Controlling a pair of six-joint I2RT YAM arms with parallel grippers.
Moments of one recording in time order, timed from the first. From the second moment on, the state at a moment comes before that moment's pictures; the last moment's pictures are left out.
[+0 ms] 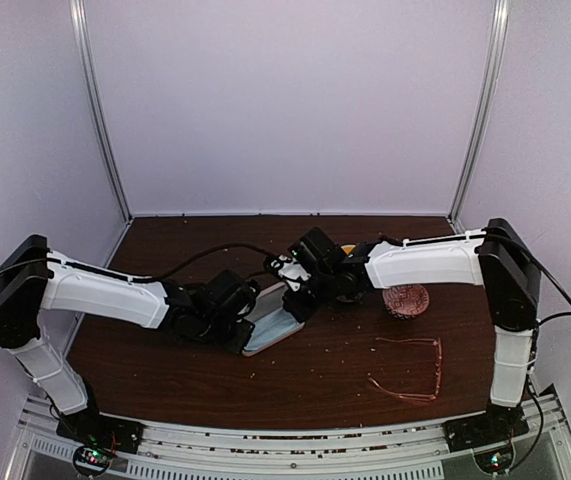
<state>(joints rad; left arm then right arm) -0.99 1.66 0.92 -0.29 -0.28 -0.38 0.91 1.97 1.42 -0.36 -0.05 0.05</state>
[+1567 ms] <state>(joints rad) -0.99 1.68 0.94 -0.29 -0.31 -0.37 0.90 2.03 1.47 -0.37 -0.02 0.03</state>
